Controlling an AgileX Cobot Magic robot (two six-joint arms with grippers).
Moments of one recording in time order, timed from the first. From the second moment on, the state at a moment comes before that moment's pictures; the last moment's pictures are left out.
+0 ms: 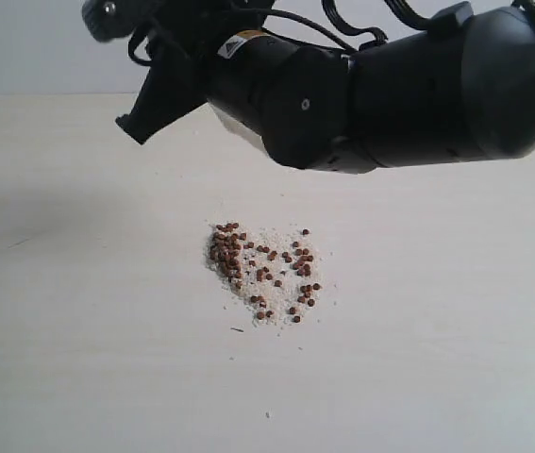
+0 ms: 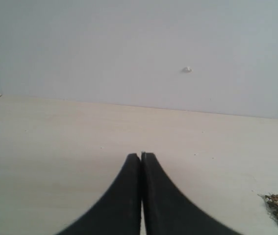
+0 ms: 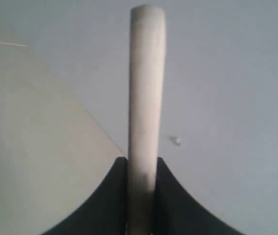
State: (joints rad) left arm -0.21 0.04 0.00 -0.06 0.13 -0.09; right arm 0.86 1.81 -1.16 0.59 -0.45 -1.02
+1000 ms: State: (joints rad) left arm -0.21 0.04 0.00 -0.06 0.13 -0.09; right arm 0.29 1.95 -1.15 -1.31 -1.18 0.52
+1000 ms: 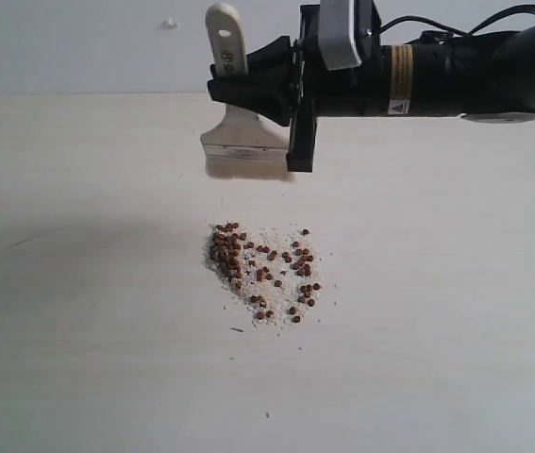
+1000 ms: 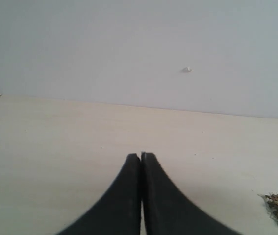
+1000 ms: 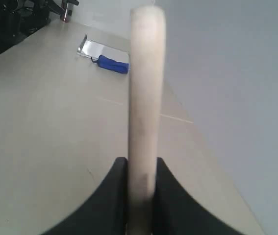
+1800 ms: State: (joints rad) left arm -0.21 0.04 0.00 -0.06 0.13 -0.09; right arm 0.27 2.38 -1.61 -1.49 -1.22 0.65
